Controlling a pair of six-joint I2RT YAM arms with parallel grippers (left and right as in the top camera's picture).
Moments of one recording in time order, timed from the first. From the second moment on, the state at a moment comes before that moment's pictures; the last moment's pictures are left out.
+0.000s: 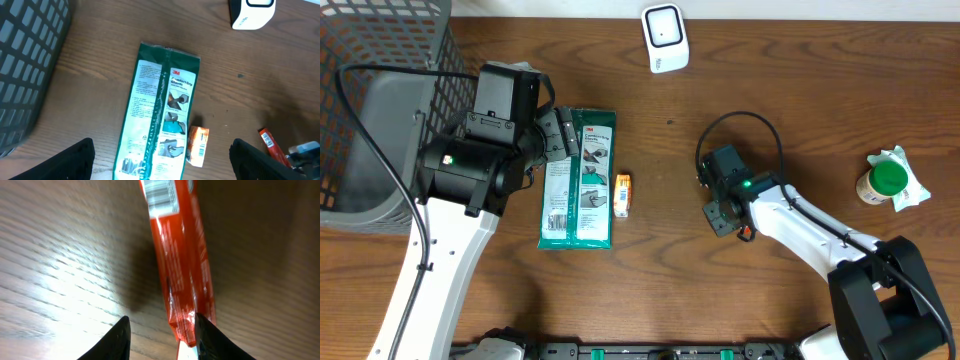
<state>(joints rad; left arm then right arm) -0.26 1.33 1.48 -1.08 -0.11 -0.43 0.48 1.66 0.90 -0.63 0.13 0.00</state>
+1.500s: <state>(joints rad) -0.26 1.33 1.48 -1.08 -0.11 -0.43 0.48 1.64 0.85 -0.62 0.19 0.00</state>
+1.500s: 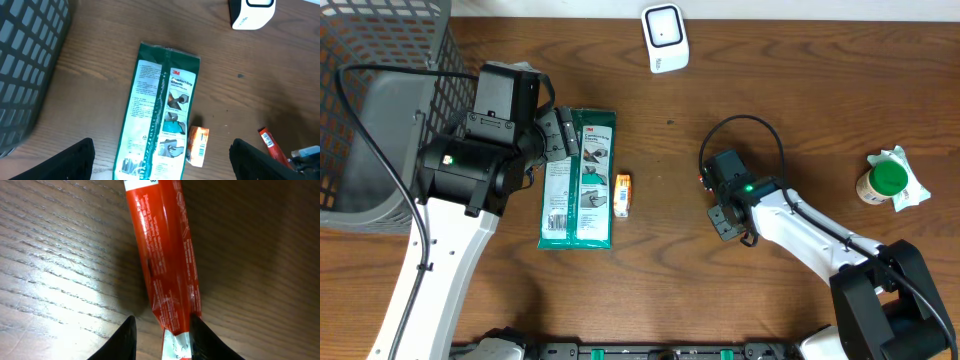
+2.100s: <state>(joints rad) -0.26 1.33 1.48 -1.08 -0.11 -0.43 0.48 1.60 0.75 -0.47 0.20 0.00</state>
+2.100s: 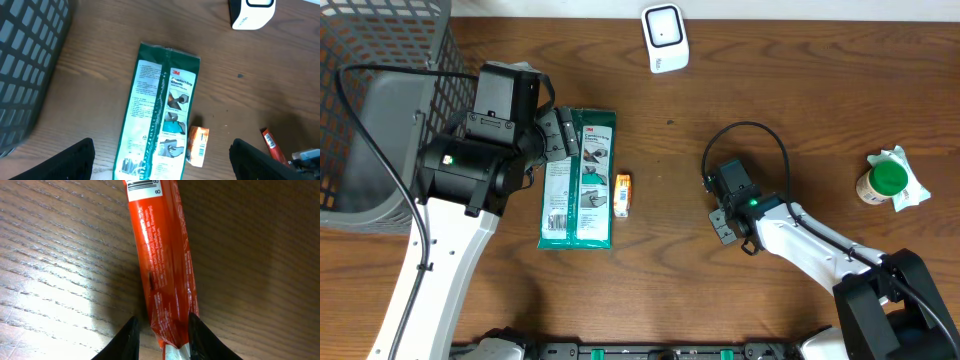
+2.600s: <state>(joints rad) -0.26 1.33 1.48 -1.08 -0.11 -0.43 0.48 1.60 0.78 -0.53 0.07 0.00</state>
